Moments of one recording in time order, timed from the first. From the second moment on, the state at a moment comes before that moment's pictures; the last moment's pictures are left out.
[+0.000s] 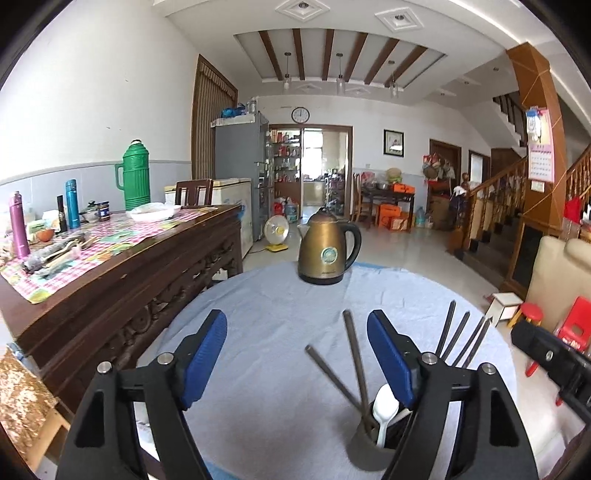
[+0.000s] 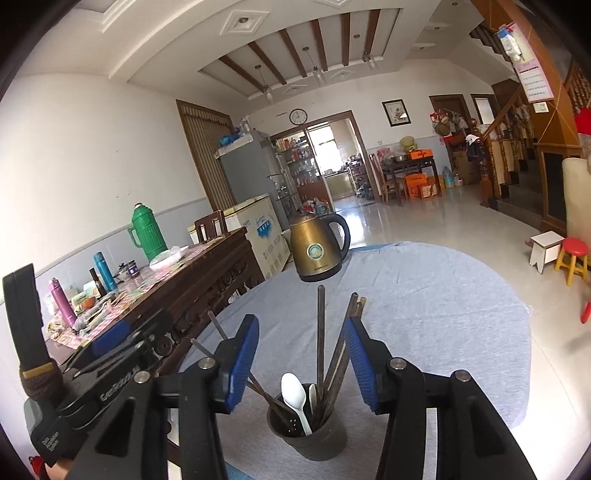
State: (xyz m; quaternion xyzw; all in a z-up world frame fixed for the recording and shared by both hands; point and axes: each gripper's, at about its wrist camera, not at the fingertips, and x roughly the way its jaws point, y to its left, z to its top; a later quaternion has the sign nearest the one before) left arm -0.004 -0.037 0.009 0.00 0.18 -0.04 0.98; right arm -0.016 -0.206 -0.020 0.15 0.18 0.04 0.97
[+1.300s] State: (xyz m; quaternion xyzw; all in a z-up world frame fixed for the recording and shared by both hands) left arm -0.098 0.000 0.046 0.08 0.23 0.00 0.97; right arm -0.096 -0.190 -0.019 0.16 0.27 -0.01 0.95
